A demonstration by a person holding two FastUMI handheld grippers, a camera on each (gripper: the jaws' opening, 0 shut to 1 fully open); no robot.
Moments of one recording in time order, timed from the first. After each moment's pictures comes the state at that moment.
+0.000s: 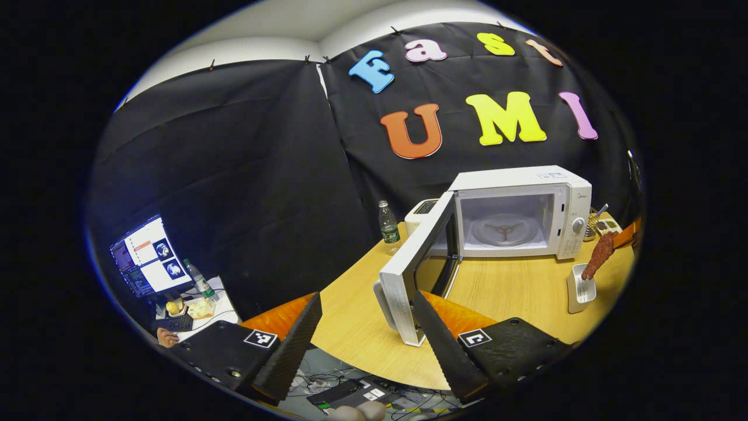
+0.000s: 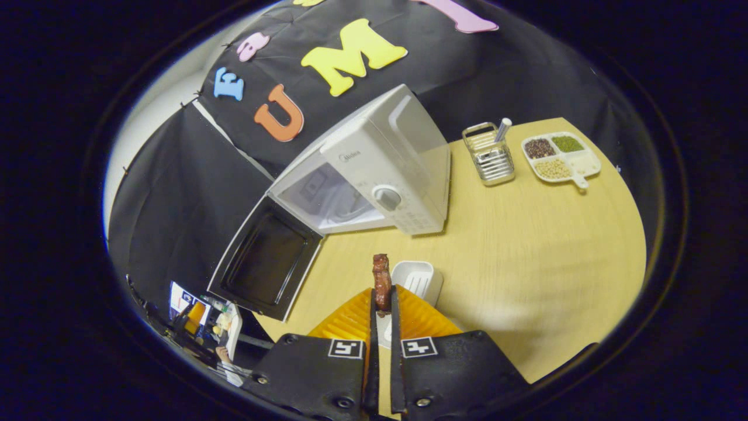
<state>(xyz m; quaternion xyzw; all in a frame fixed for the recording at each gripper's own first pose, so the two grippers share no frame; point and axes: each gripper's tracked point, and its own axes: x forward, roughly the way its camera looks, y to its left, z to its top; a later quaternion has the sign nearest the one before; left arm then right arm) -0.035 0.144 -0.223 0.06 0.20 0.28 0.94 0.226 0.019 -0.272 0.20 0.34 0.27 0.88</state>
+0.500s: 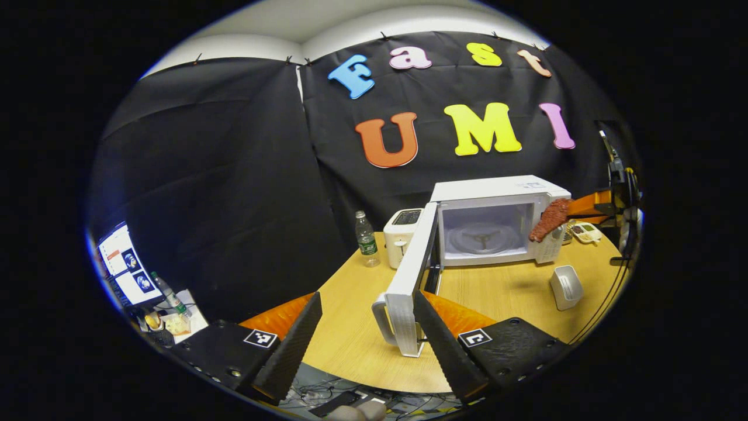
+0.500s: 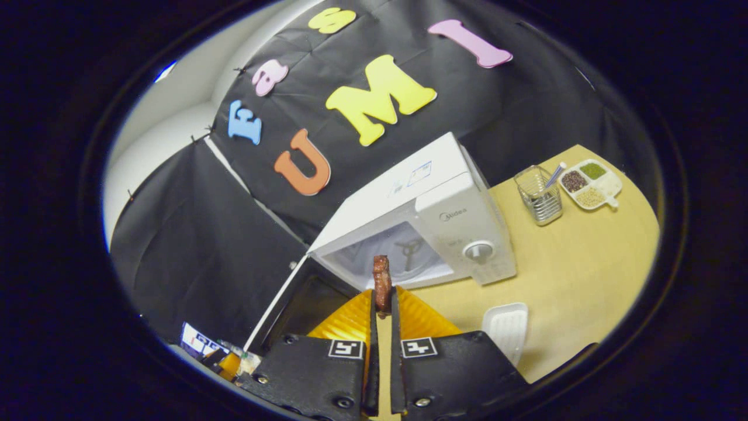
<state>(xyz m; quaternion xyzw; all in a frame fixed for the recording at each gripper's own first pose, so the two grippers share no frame) -0.003 0.176 -0.217 0.06 0.18 0.17 0.97 0.266 0.154 -0.209 0.31 0.20 0.21 0.91</state>
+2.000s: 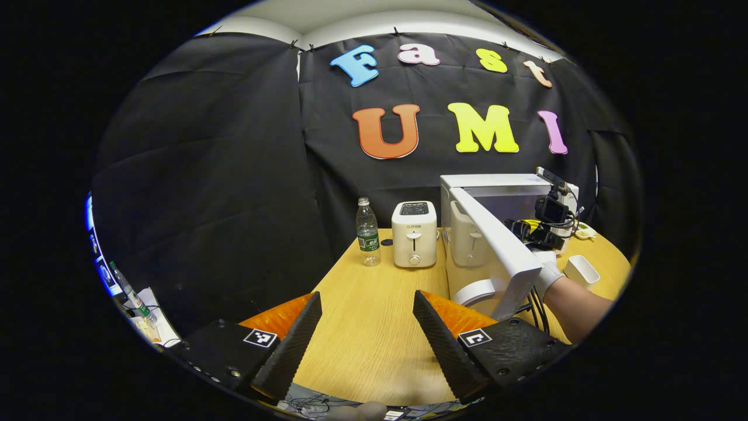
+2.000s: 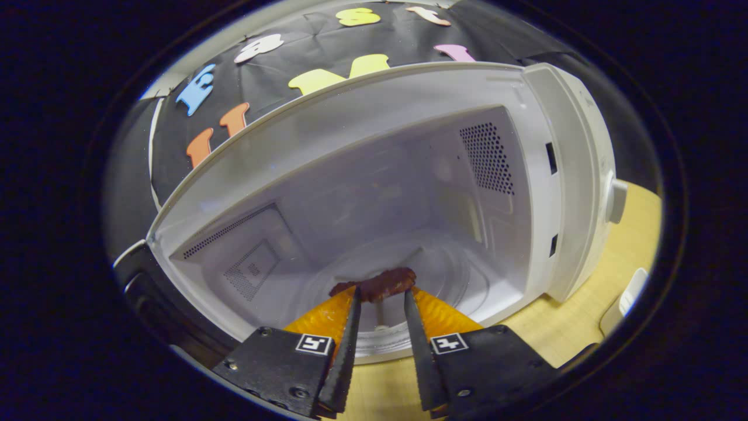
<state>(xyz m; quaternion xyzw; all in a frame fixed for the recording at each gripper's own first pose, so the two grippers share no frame) 0.032 0.276 -0.290 0.02 0.17 0.11 0.98 0.463 0.269 -0.336 0.17 0.10 -0.04 0.98</state>
